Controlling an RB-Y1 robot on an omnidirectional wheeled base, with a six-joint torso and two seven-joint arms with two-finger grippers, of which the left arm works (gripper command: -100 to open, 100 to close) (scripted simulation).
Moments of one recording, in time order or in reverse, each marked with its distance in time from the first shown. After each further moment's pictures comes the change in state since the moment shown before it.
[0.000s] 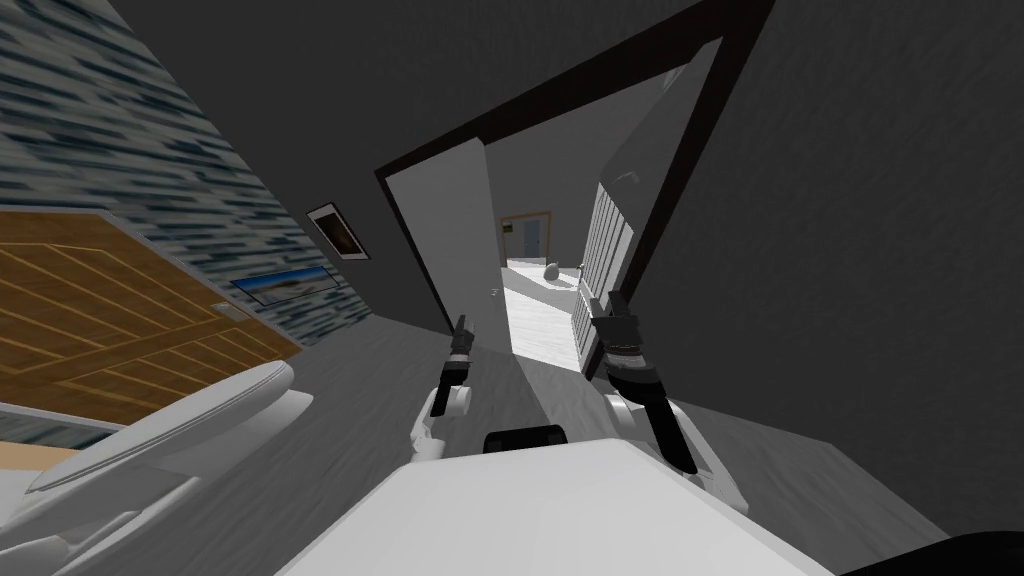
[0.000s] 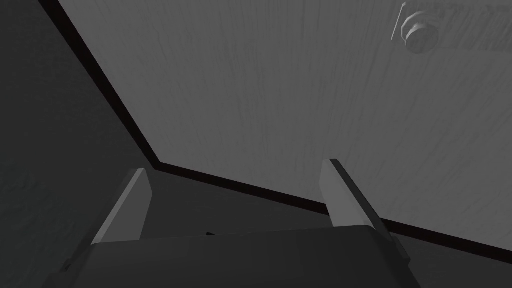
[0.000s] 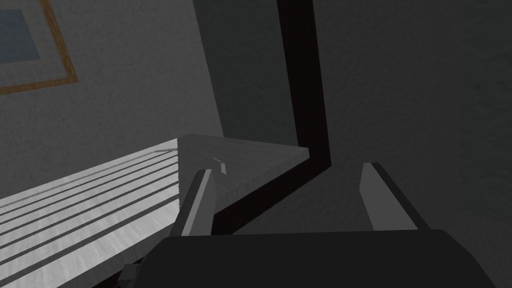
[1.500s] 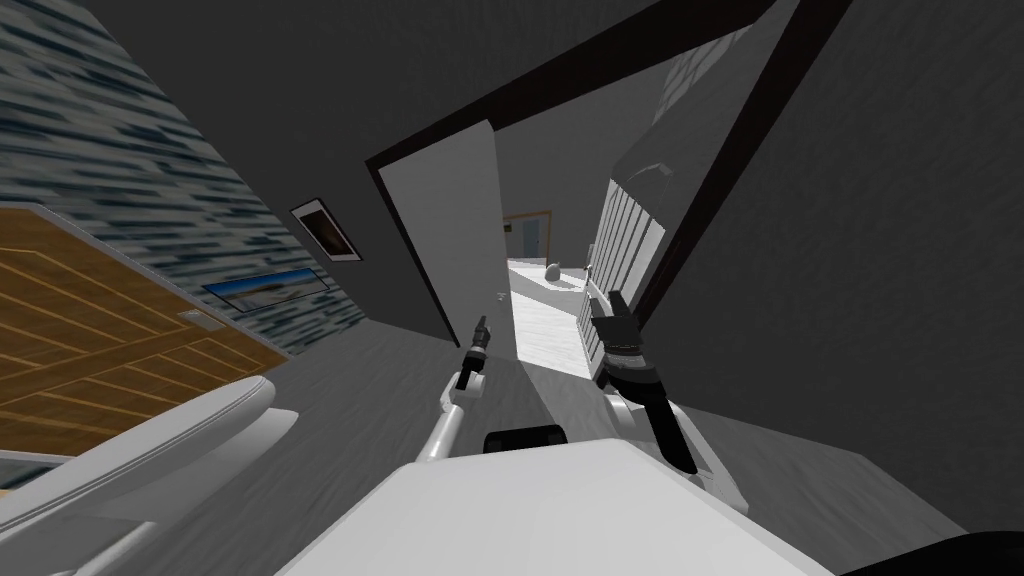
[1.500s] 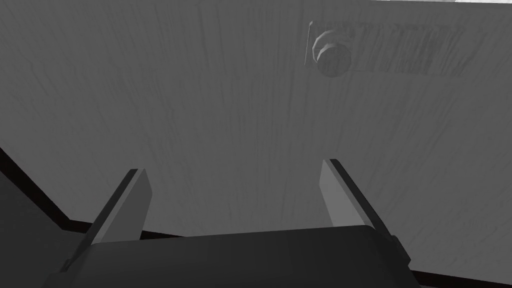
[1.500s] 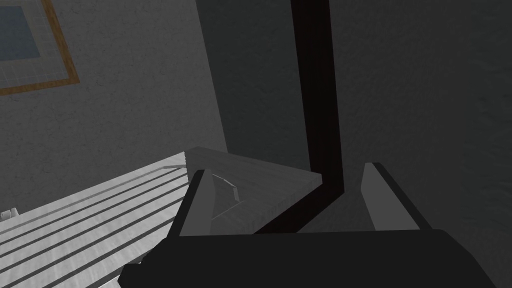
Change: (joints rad) arm -0.267 -0.011 -0.043 0.435 -0.002 -0.004 0.009
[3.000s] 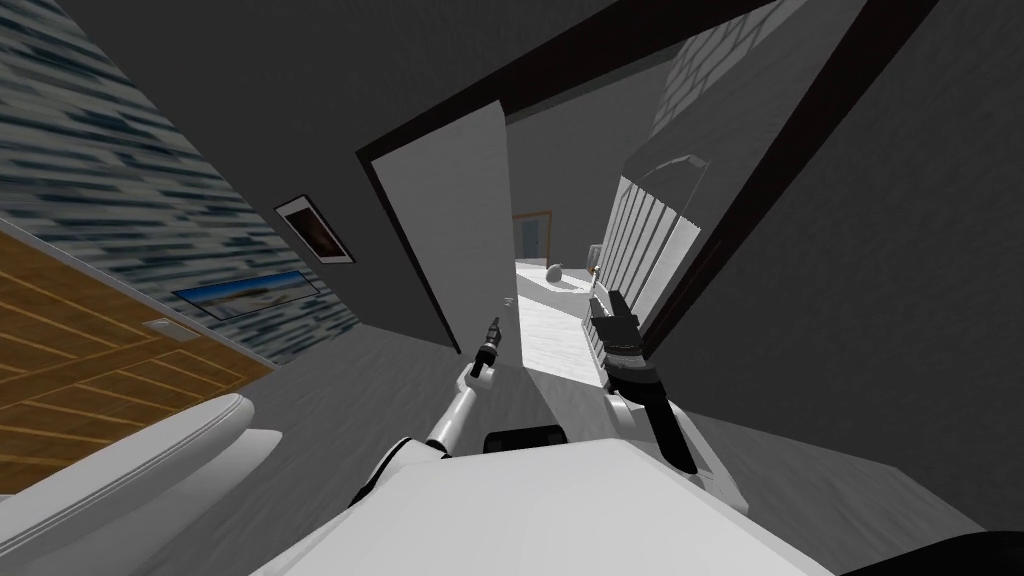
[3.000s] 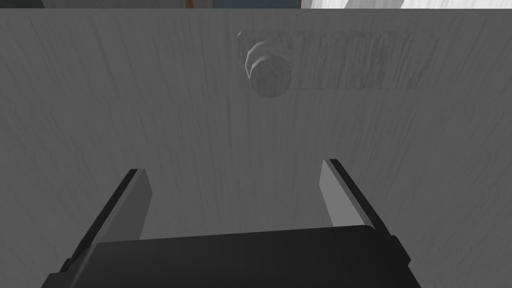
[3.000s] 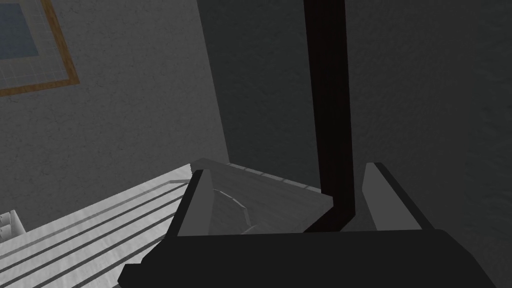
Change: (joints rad) arm -0.222 -0.035 -0.035 0.363 -0.002 0.004 0.007
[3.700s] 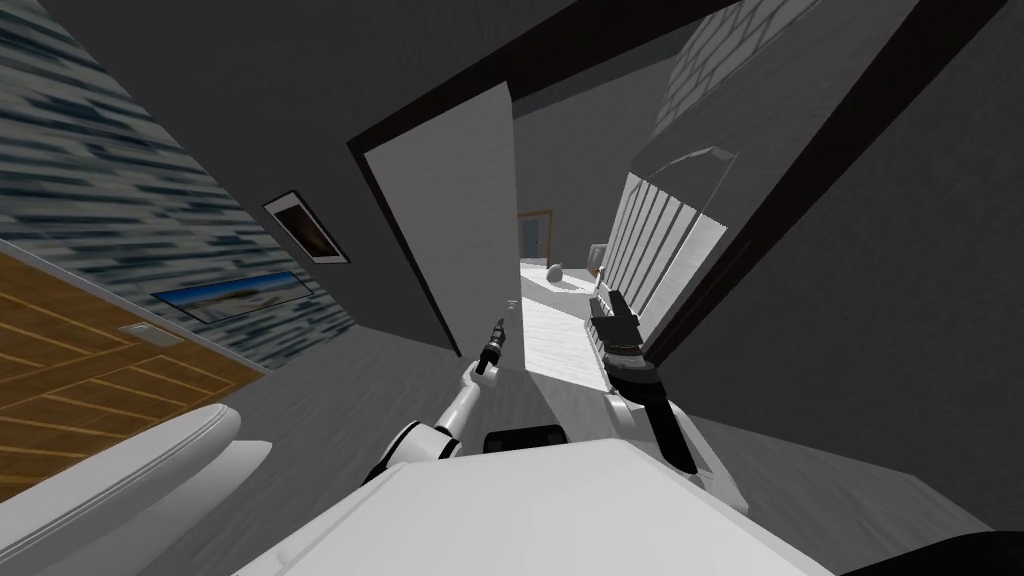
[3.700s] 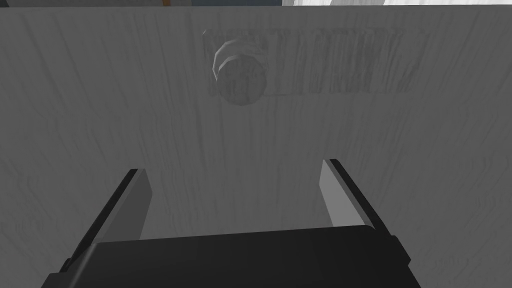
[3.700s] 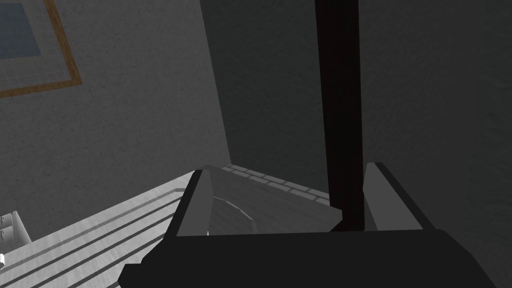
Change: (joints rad) arm -0.088 -0.023 -0.012 0.152 0.000 -0.009 0.002
